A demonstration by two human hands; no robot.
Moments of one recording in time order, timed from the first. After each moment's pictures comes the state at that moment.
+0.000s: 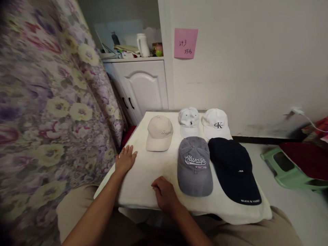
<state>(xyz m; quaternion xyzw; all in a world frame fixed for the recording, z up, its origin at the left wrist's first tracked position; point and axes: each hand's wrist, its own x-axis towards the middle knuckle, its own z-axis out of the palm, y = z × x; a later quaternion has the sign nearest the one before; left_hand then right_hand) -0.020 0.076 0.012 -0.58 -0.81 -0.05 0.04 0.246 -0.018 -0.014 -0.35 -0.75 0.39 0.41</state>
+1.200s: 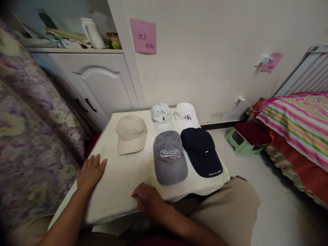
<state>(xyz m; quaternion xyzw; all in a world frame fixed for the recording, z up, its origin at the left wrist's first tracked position) -0.026 0.087 0.008 -0.59 -0.80 -0.09 0.03 0.266 -0.039 -0.007 -0.37 -0.79 0.33 0.37</state>
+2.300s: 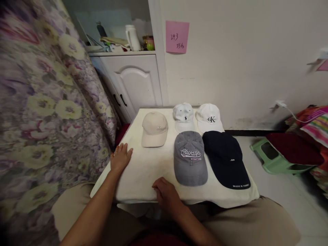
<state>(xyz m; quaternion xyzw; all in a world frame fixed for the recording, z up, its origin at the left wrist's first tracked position) -0.022 0.081 0.002 -0.58 -0.81 -0.09 0.05 0.264 -0.043 -0.020 -0.33 -0.77 0.35 0.42</state>
